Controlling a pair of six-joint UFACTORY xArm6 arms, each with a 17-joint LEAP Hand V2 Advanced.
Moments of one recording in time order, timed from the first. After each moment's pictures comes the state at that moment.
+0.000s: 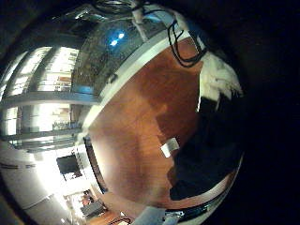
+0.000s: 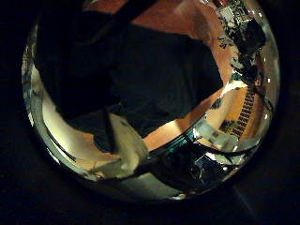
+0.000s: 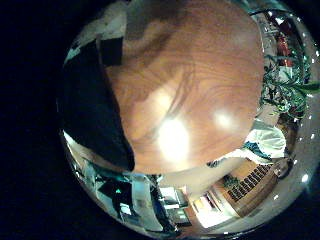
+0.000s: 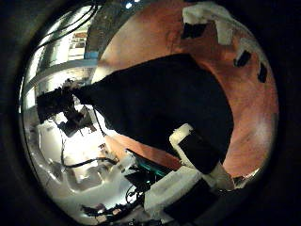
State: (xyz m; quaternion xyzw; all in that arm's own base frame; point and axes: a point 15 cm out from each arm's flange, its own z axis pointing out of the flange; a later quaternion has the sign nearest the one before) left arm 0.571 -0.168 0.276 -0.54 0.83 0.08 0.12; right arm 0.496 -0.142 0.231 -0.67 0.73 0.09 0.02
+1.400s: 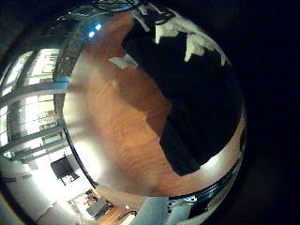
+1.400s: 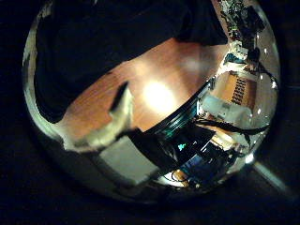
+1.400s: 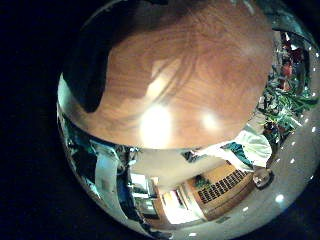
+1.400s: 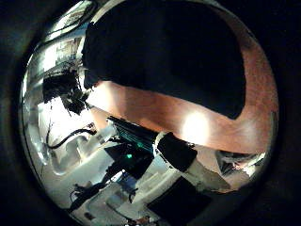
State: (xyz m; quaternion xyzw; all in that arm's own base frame) left arm 0.402 -0.115 0.163 -0.51 0.85 0.14 0.02; right arm 0.372 -0.113 0.167 -0.76 0.63 0.14 -0.10
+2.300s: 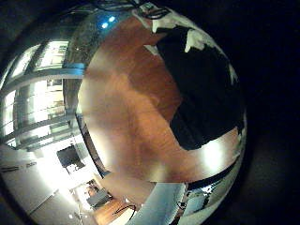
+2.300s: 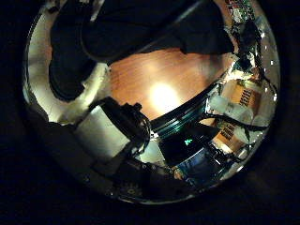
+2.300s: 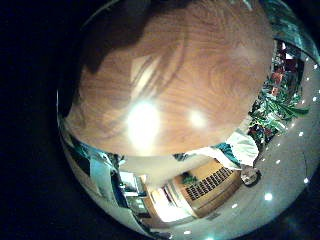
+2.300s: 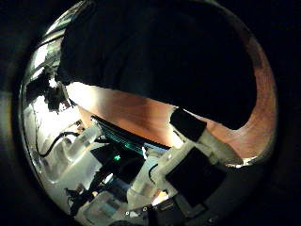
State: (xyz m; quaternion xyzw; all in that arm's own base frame) left arm 0.394 -0.040 0.210 -0.52 0.84 0.17 0.02; right arm 0.359 -0.097 0.138 -0.76 0.62 0.12 -0.17
